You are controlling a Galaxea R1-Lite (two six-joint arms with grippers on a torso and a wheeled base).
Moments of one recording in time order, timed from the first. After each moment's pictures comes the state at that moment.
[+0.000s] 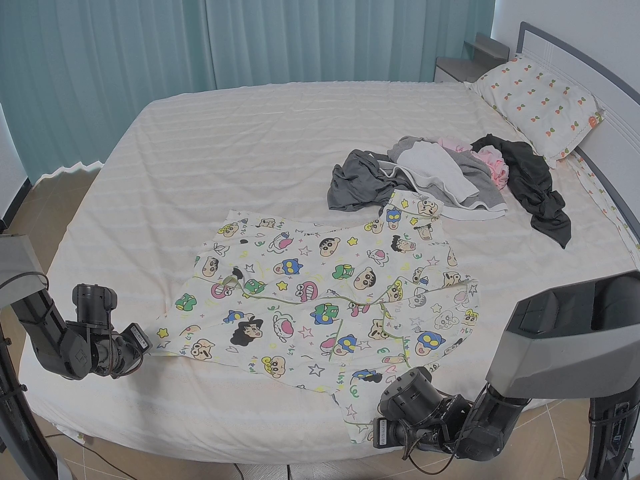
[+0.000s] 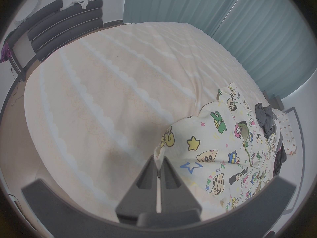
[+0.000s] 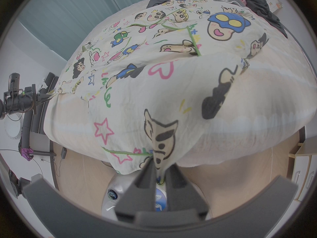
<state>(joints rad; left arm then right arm) 0.09 2.05 -0.48 -0.73 0.01 -0.69 0.83 2.30 -0.59 -0.71 -0.21 0.70</state>
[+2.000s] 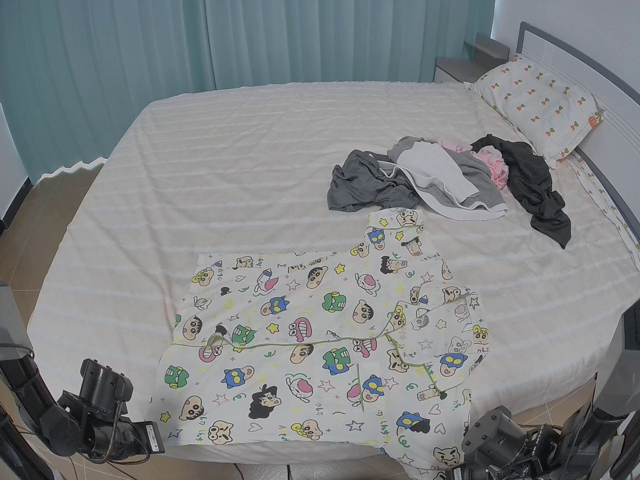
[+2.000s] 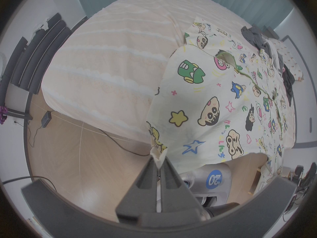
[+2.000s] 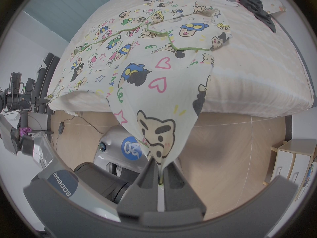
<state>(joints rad) -0.20 1.83 -0.02 -0.64 0.09 -0.53 0.90 1.95 -0.11 -0.66 -0.16 0.71</state>
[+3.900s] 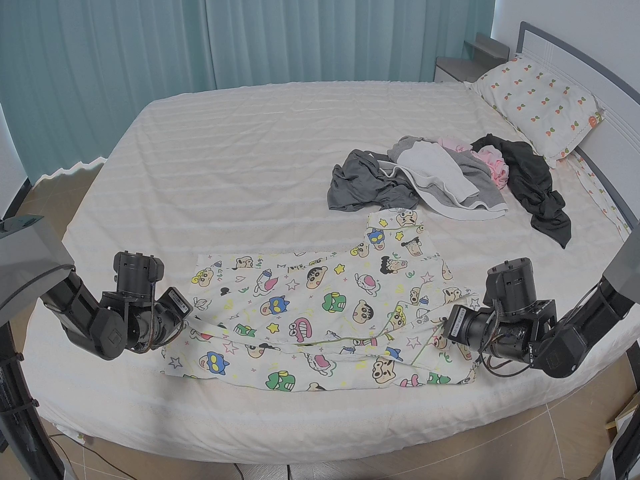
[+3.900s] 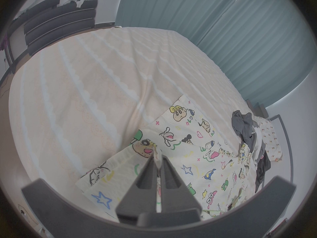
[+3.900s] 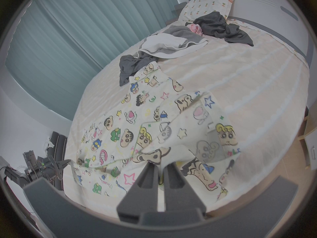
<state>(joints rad) -0.15 2.05 -0.71 -0.64 0.13 -0.89 0.45 1.97 -0.62 -0.69 -0.15 0.69</state>
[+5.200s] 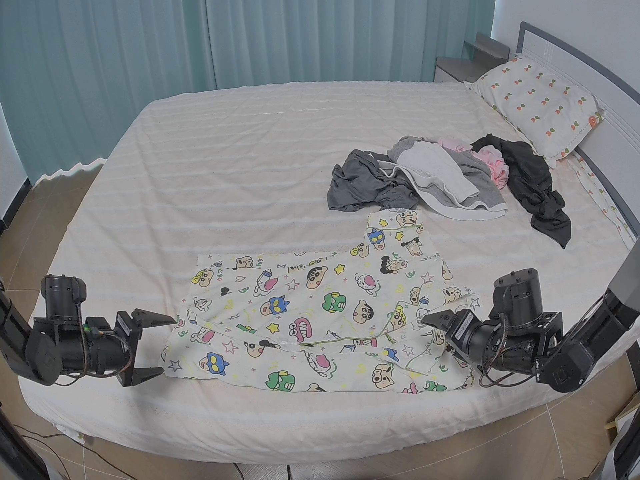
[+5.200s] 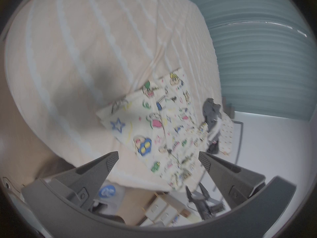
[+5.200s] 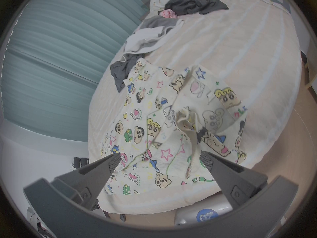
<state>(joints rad) 0.12 1.80 -0.39 -0.66 -0.60 -1.03 0.47 1.94 -0.52 -0.77 -0.06 1.04</state>
